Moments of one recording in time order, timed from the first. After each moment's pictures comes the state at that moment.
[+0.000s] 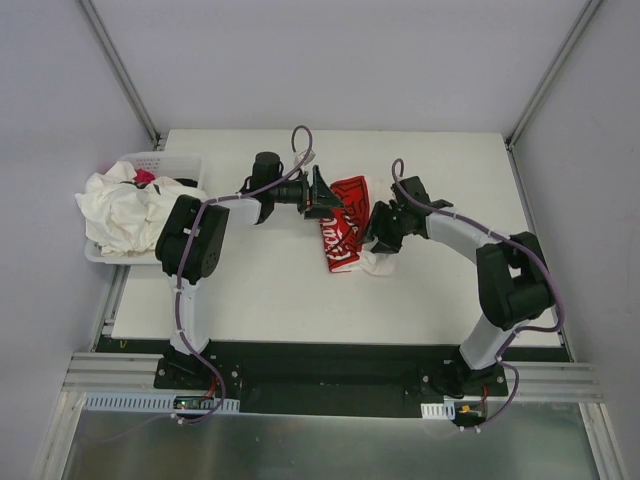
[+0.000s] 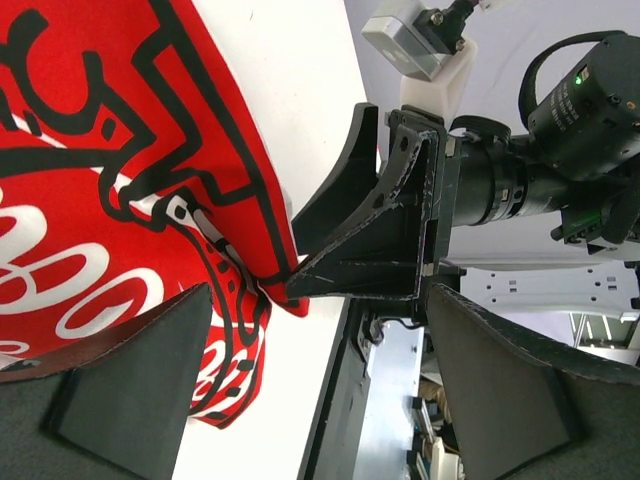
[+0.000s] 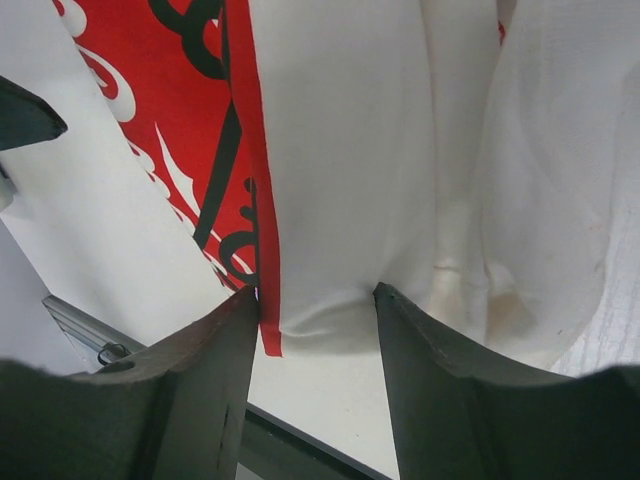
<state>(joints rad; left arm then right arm) -0.35 2.07 1.26 0.46 1.09 -0.96 0.40 1.71 1.08 -0.42 -0.34 0.72</state>
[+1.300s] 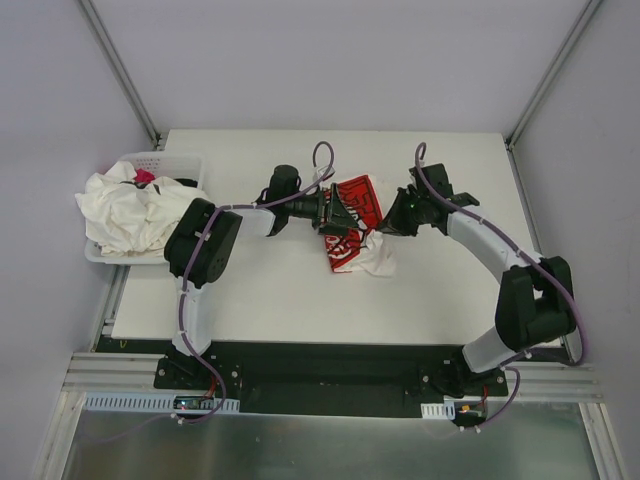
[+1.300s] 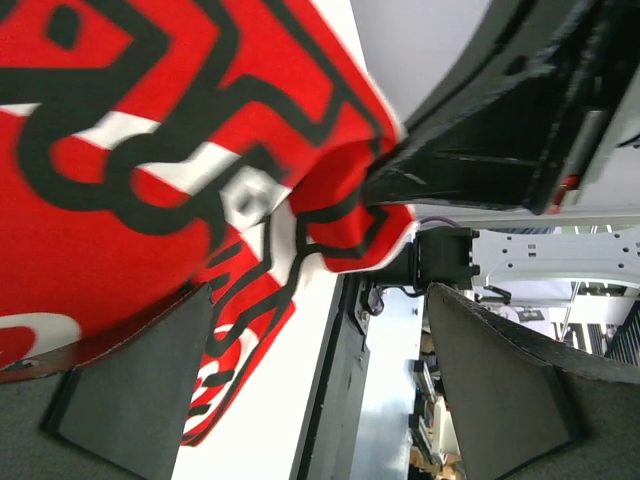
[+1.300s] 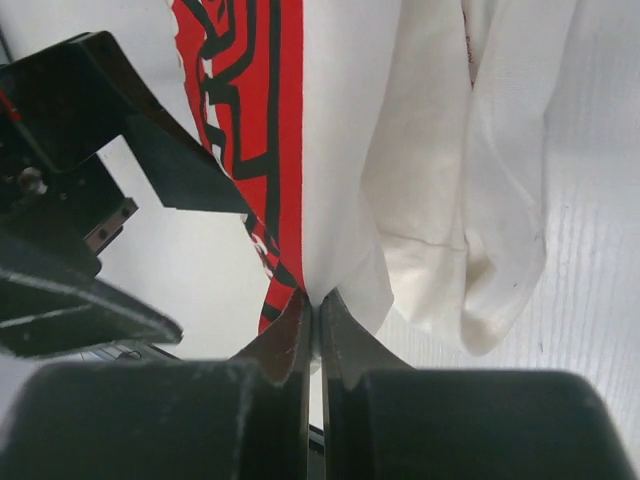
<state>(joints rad) -0.46 2.07 1.19 0.52 1.09 -0.96 0.33 1.58 1.13 -0.50 -0.32 0.66</state>
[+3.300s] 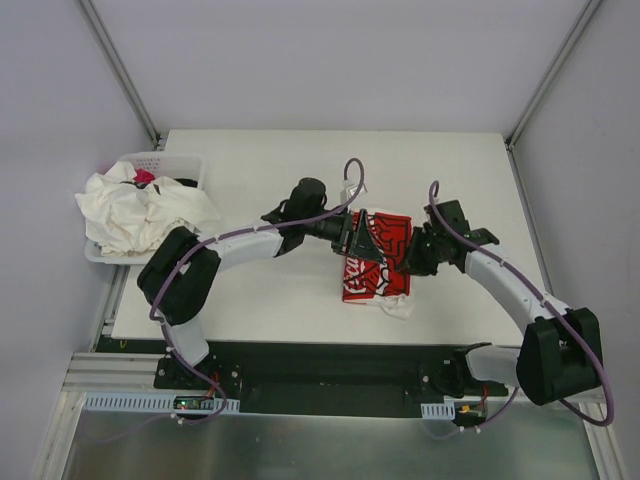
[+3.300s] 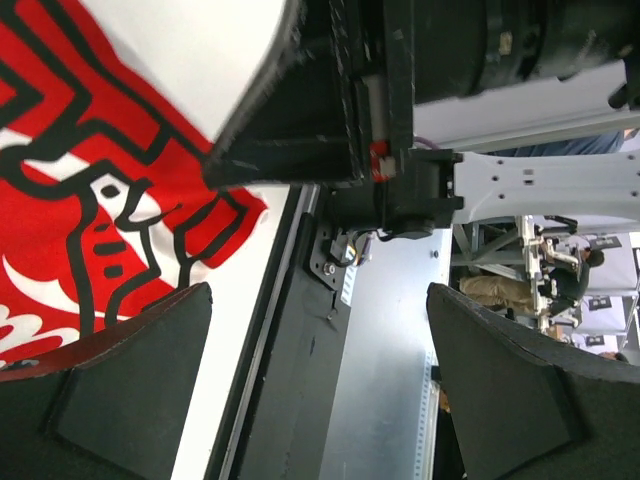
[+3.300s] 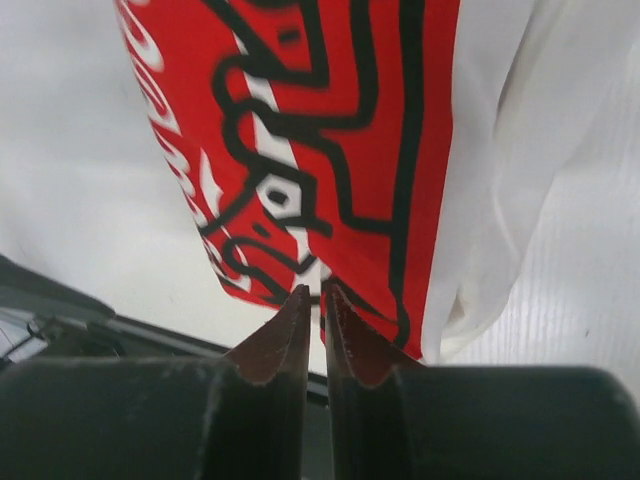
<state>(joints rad) -0.70 1.76 1.11 0.26 0.95 -0.80 0.30 1.27 0.88 -0.65 -0.25 0.60</state>
